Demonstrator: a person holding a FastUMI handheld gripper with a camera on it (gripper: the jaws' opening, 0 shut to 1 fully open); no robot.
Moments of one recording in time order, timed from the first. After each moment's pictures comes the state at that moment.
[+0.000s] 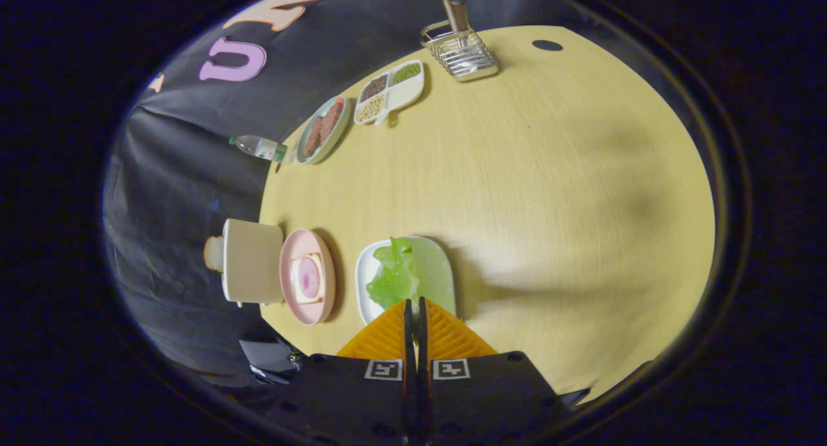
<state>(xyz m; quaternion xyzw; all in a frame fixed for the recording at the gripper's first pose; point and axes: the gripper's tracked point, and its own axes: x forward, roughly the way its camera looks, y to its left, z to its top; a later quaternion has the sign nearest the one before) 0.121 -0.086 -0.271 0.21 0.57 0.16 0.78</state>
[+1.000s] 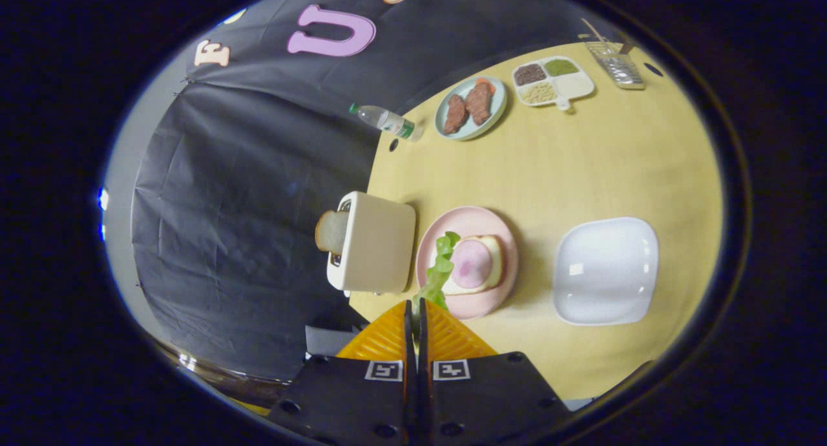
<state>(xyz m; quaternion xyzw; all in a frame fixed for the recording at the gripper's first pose) 0.073 0.126 -0.185 0.25 0.55 0.32 0.73</state>
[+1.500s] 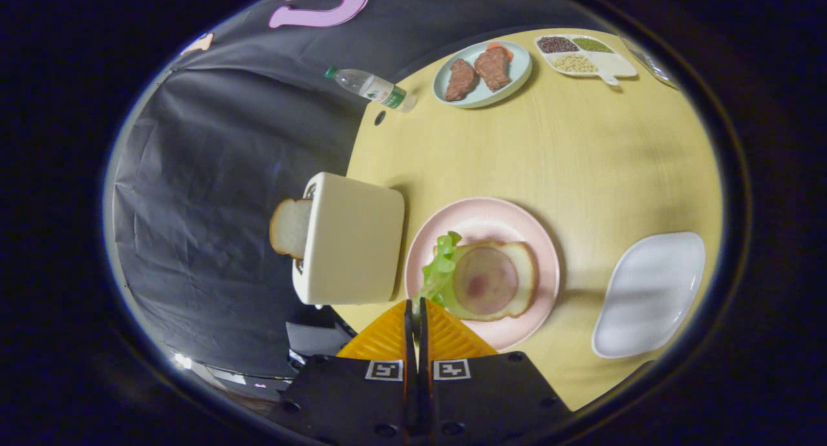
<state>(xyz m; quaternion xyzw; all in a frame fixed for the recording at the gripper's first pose) 0.107 0.171 -0.267 0.20 0.59 0.29 0.73</state>
